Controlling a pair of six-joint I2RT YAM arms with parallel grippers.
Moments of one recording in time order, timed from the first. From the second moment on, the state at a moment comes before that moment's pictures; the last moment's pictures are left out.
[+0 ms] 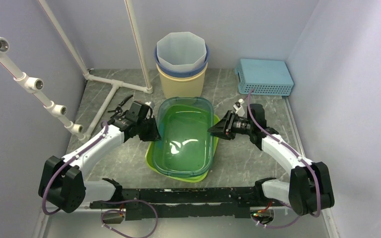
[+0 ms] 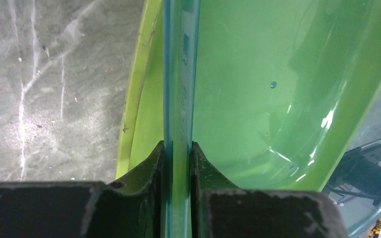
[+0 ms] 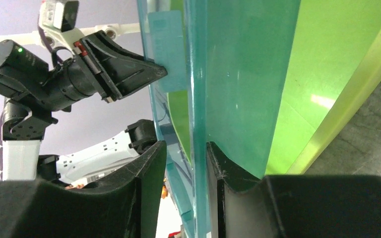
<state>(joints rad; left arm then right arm) -0.48 1.26 0.88 -0.59 0.15 -0.60 0.23 1.18 0.61 -0.01 -0.83 0.95</state>
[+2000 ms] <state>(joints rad) -0.48 1.39 0.97 -0.63 0.10 -0.54 0.25 0.89 1.29 -0.75 0.05 0.08</state>
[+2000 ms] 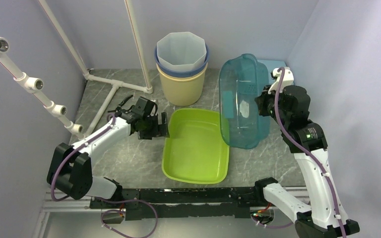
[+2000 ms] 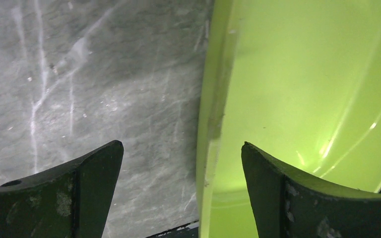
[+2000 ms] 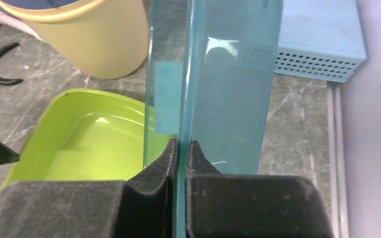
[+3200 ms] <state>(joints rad) -0.45 1.56 1.04 -0.79 -0.05 -0.50 0.25 0.79 0.96 -0.59 -0.06 -0.57</state>
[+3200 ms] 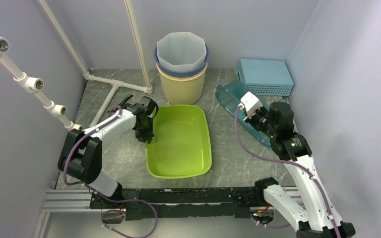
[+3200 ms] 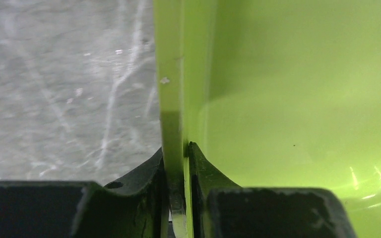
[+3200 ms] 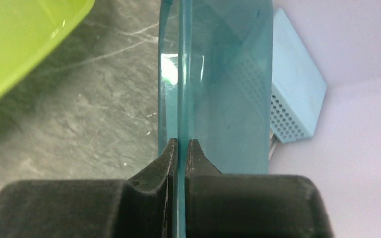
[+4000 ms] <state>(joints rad) -0.26 1.27 1.22 -0.89 0.16 -0.42 0.39 0.66 0.64 -0.60 -0.27 -0.91</state>
